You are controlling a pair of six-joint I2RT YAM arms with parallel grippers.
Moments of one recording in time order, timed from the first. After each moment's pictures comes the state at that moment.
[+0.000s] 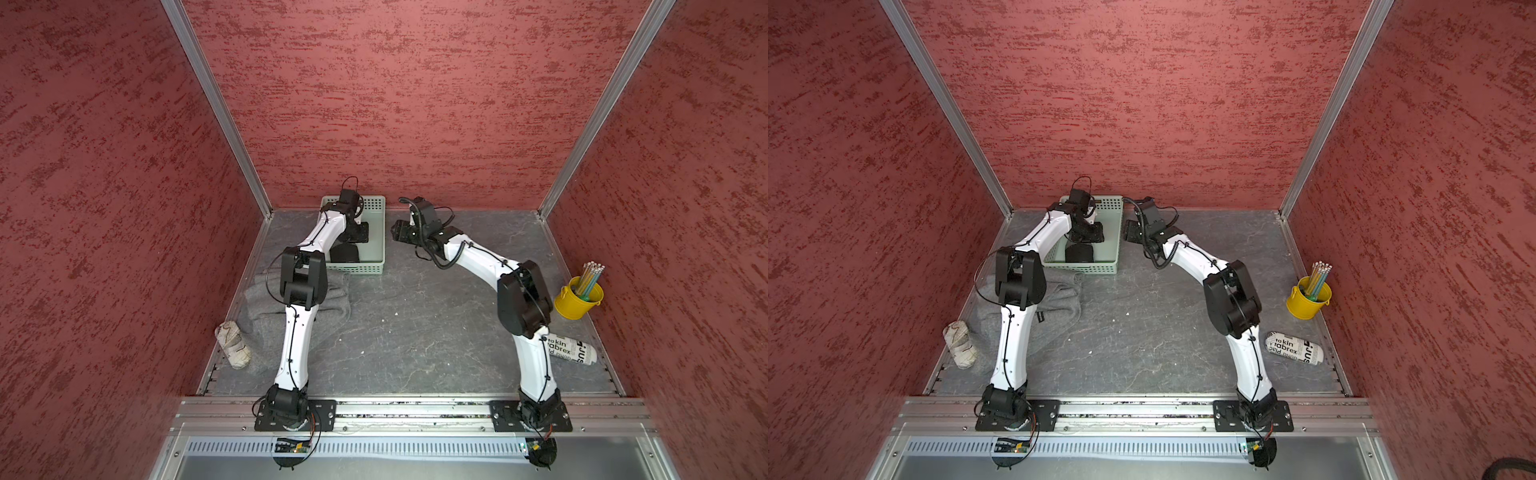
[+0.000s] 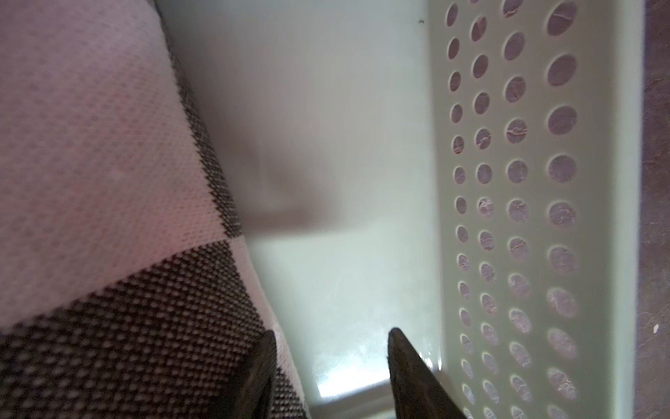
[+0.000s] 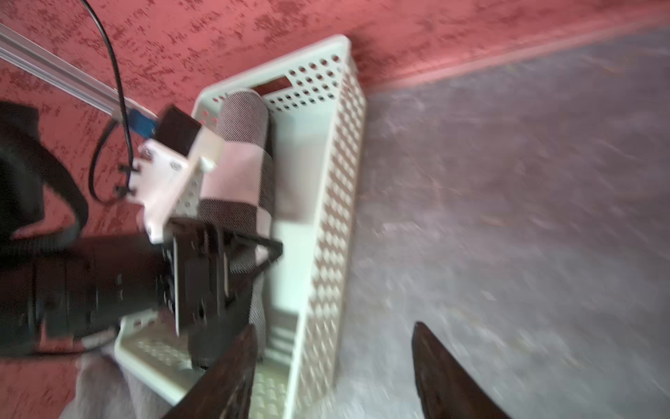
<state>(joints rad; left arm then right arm) -0.19 2.42 2.20 -0.93 0.13 -0.17 0.56 2.21 1.89 -0.29 -0.03 0.62</state>
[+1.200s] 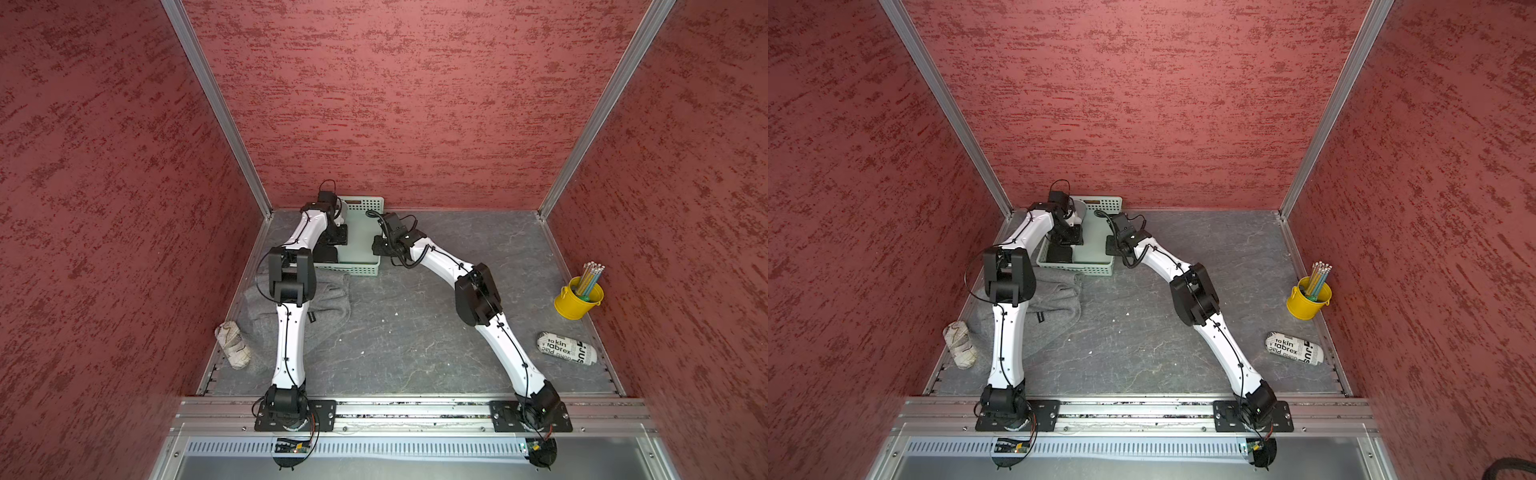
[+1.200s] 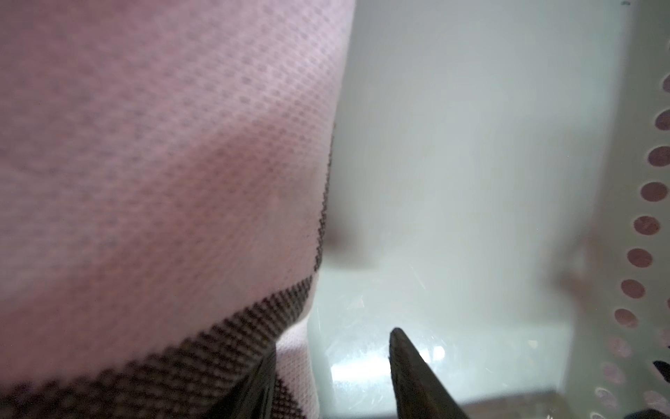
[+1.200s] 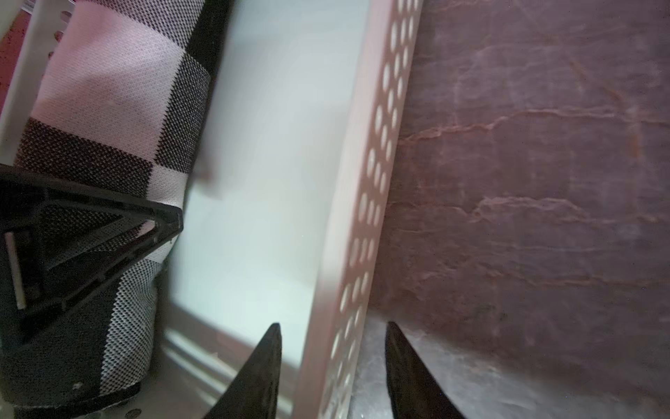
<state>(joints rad) -0.05 2.46 2.22 -1.01 0.10 -0.09 0.63 2.62 2.37 -0.56 -0.03 0.59</state>
